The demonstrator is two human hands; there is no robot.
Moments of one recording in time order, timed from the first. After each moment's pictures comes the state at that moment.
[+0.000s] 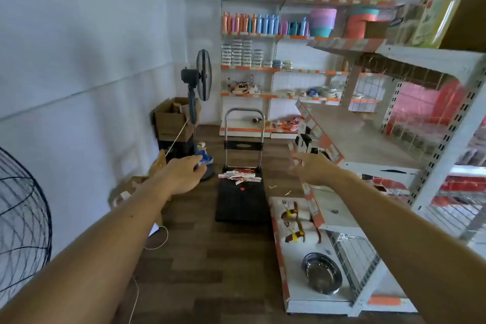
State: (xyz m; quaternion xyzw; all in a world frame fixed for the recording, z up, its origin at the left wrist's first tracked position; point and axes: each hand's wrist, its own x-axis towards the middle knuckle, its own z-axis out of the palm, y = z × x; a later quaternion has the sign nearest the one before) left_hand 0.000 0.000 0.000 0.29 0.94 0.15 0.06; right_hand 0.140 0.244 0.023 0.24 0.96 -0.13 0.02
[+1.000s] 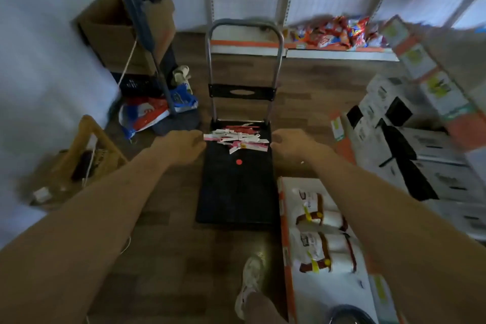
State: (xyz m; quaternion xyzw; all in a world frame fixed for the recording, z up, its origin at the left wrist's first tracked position) left_hand -0.575 0.432 -0.210 0.27 0.94 0.04 0.21; right_hand -0.471 0.648 -0.218 0.21 0.94 -0.19 0.18
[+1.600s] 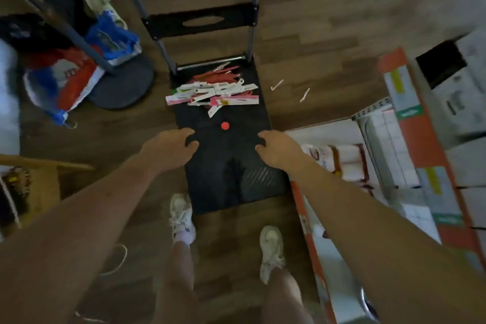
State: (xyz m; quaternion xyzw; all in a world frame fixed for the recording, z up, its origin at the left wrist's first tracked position) left_hand -0.780 0.566 -0.427 0.28 0.87 -0.03 0.40; right_hand -0.623 0.716 -0.443 0.35 0.84 -0.31 0.27
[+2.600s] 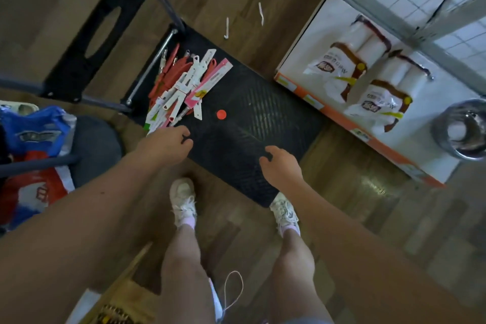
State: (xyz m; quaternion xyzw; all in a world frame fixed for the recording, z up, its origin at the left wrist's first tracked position) left_hand -0.930 0.659 -0.531 0.59 0.67 -0.27 0.37; right_hand -0.707 0.615 -0.543 0.72 0.46 -0.51 0.11
